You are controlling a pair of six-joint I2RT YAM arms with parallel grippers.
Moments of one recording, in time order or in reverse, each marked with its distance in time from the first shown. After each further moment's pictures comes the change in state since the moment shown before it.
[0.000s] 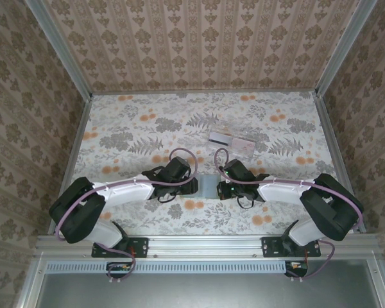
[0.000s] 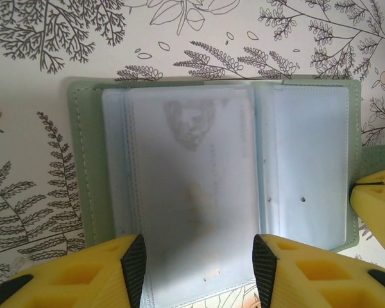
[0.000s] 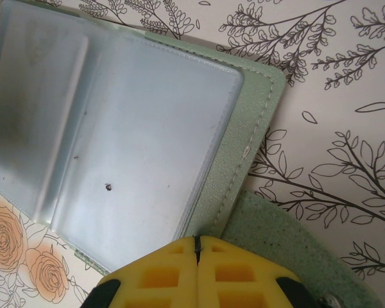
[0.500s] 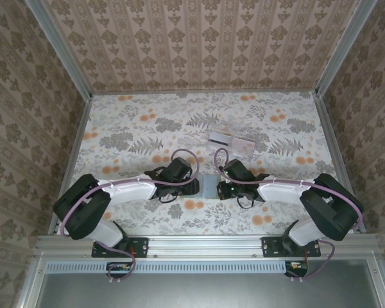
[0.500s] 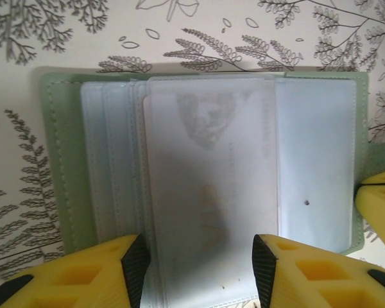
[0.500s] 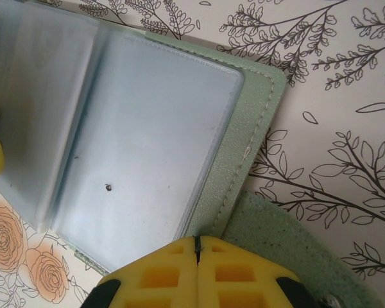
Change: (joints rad) left arm -0.001 0.042 -0.002 0.045 0.036 0.000; right arm 0.001 0.000 0.002 -0.001 0.000 0.000
